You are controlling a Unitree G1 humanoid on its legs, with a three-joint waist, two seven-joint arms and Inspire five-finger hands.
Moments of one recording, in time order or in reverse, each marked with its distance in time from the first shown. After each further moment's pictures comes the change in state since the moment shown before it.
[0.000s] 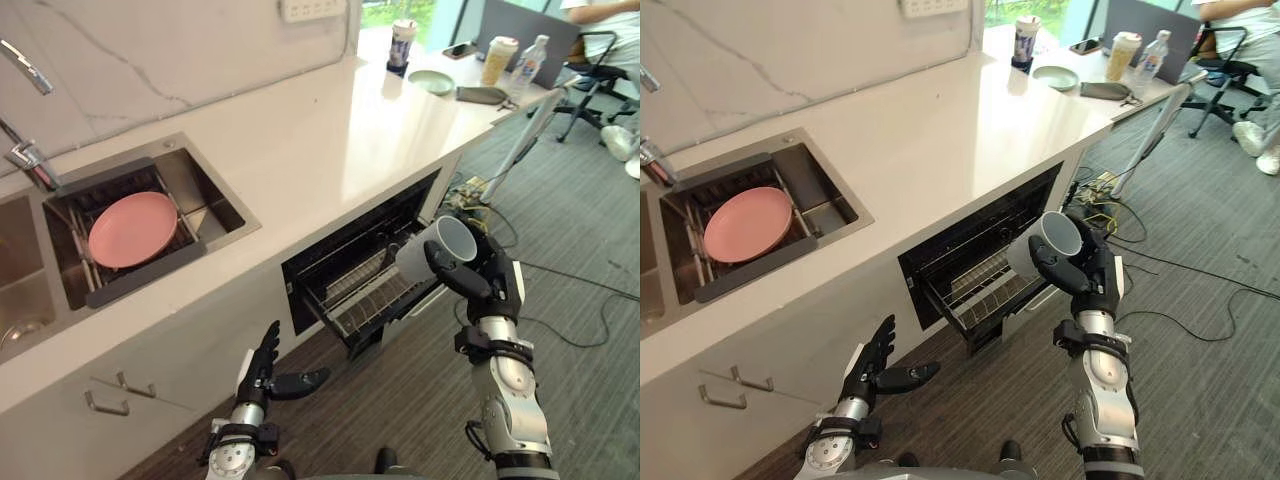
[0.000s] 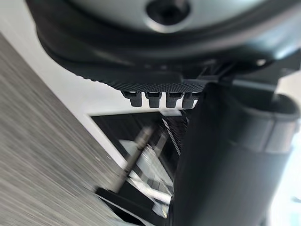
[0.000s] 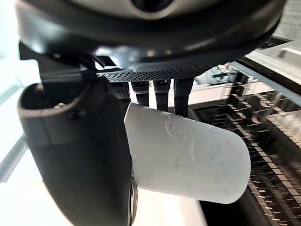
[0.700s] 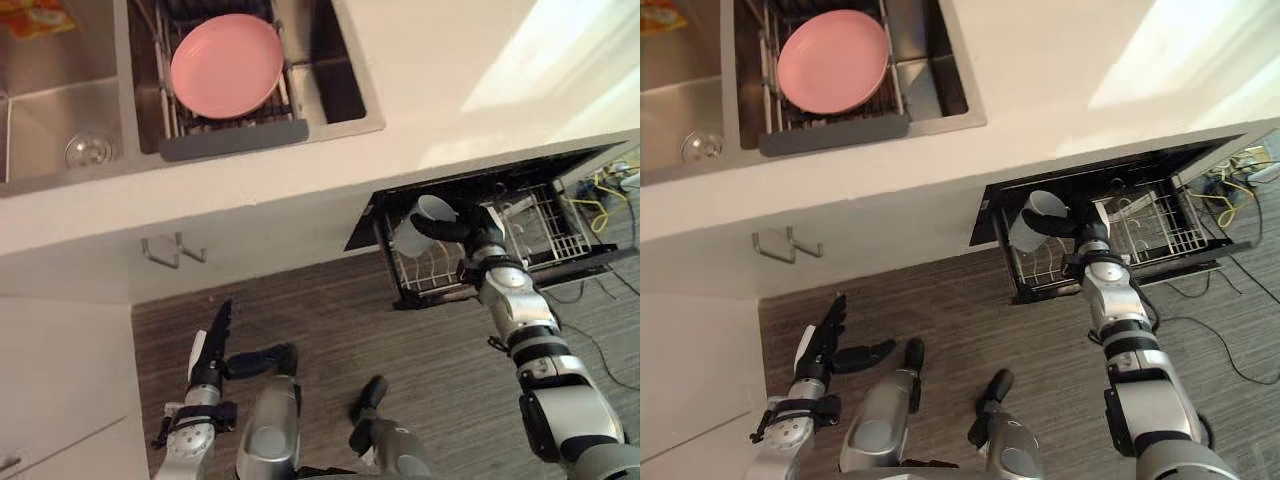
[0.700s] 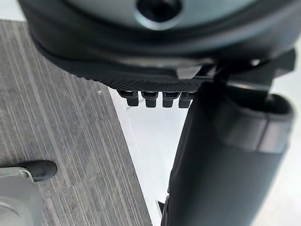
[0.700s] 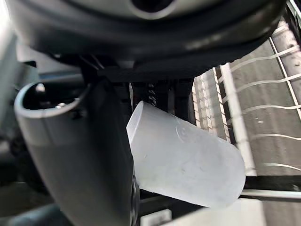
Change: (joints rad) left arm -0.051 0.127 0.121 -0.119 -0.023 0.007 0.020; right arm -0.597 -0.280 0.171 0.628 0.089 0.157 0.058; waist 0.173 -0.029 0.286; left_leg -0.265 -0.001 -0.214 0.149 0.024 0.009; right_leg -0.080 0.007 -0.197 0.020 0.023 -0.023
